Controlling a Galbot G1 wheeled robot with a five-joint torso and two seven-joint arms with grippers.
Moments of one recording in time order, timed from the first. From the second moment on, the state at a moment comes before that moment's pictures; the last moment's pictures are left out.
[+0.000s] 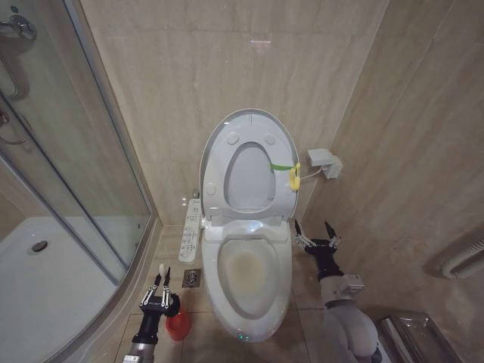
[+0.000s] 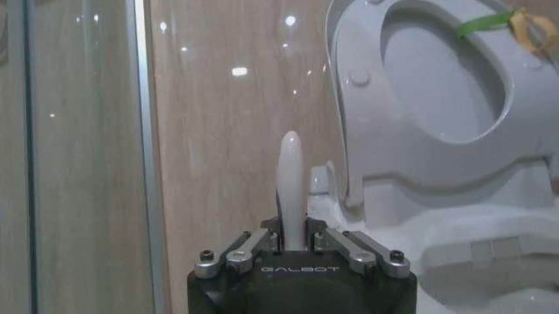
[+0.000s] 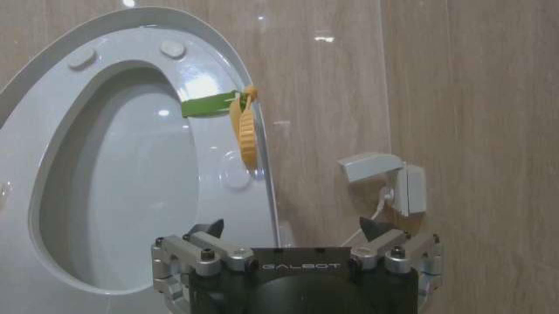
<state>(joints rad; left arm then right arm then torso) 1.40 -1.28 -0.38 -1.45 -0.08 -0.79 -0.12 -1.37 1.37 0.52 1.98 0.27 0.10 0.12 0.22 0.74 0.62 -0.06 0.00</state>
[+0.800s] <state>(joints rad) 1.28 -1.27 -0.30 -1.20 -0.18 -0.81 -0.08 -1.37 1.37 0.52 1.98 0.27 0.10 0.12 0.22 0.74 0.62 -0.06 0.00</state>
